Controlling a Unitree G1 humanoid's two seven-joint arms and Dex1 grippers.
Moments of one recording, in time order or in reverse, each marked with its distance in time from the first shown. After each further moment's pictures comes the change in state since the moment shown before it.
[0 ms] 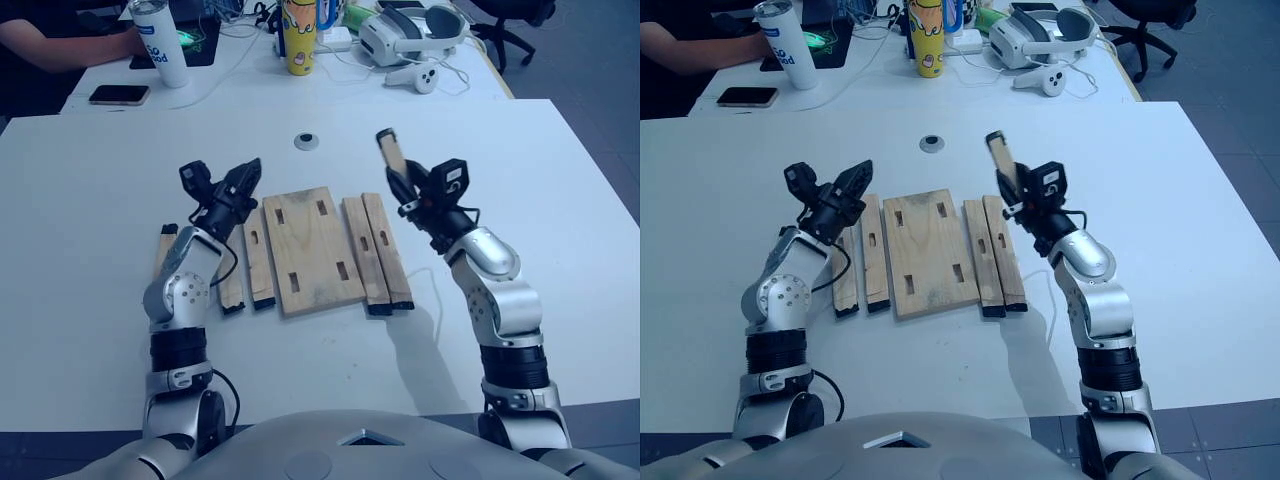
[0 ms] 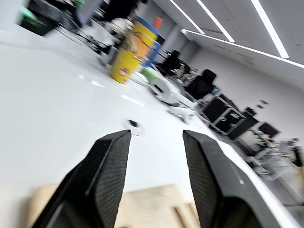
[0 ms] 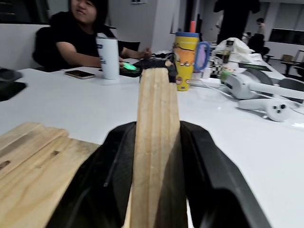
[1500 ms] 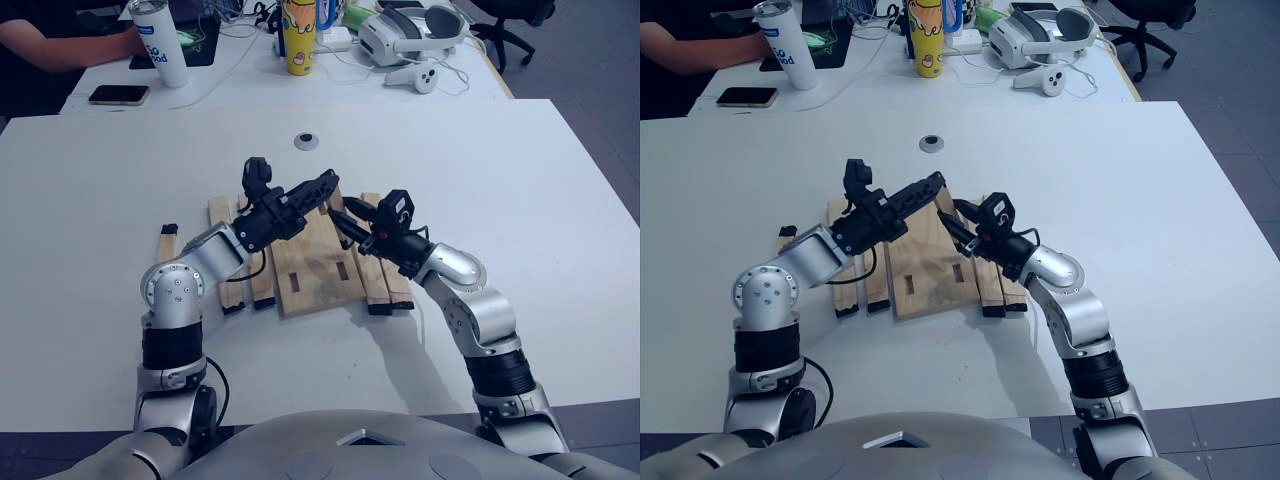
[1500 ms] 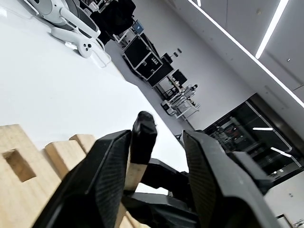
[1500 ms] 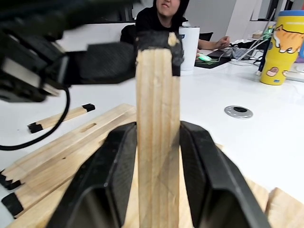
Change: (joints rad) left arm -0.026 0.074 -0.131 -0.150 -0.244 0.305 0.011; right arm 0.025 -0.002 0.136 0.012 0.064 0.003 0.190
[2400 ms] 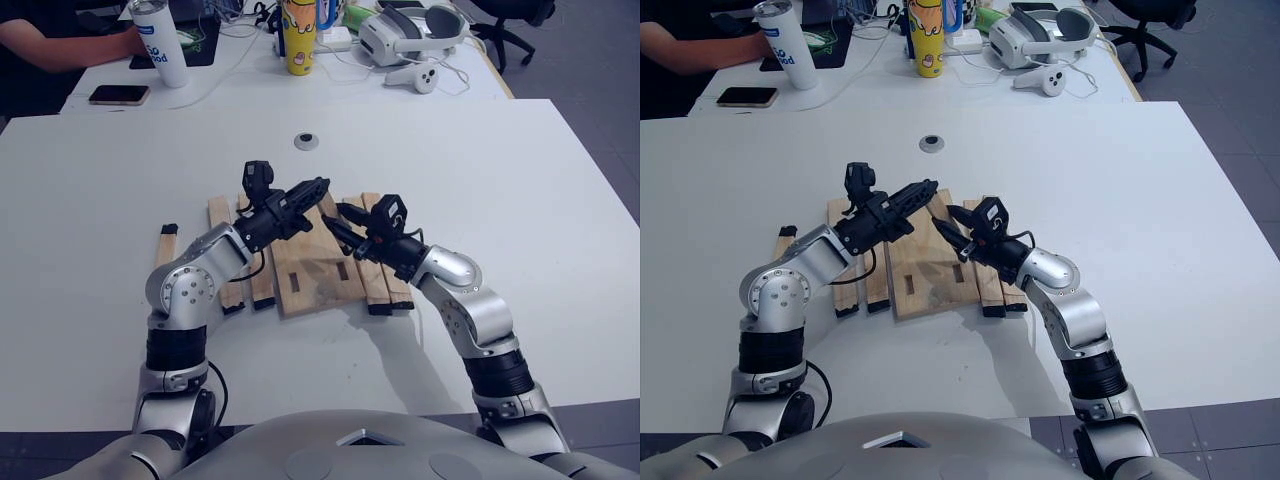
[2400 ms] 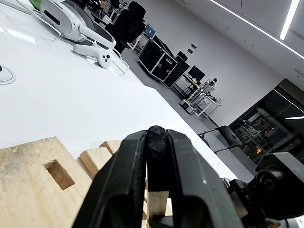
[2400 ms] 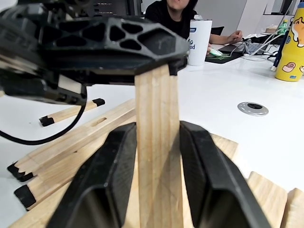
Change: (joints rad) left arm 0.013 -0.001 -0.039 0.001 0.163 -0.091 -0.066; right arm 0.000 -0.005 0.020 0.000 0.000 0.015 0.006
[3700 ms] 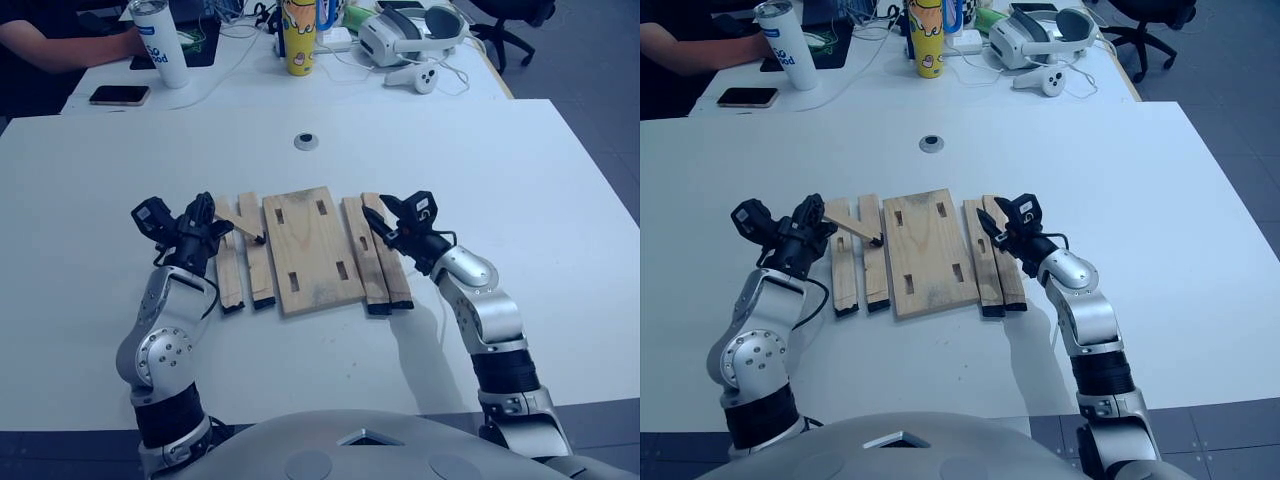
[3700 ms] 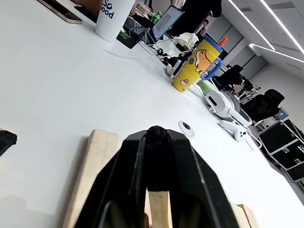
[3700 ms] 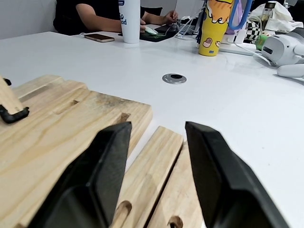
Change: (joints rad) left arm 0.311 -0.167 0.222 -0.306 0.168 -0.207 0.499; right arm 0.014 -0.003 -0.112 0.117 -0.117 -0.045 -0.134
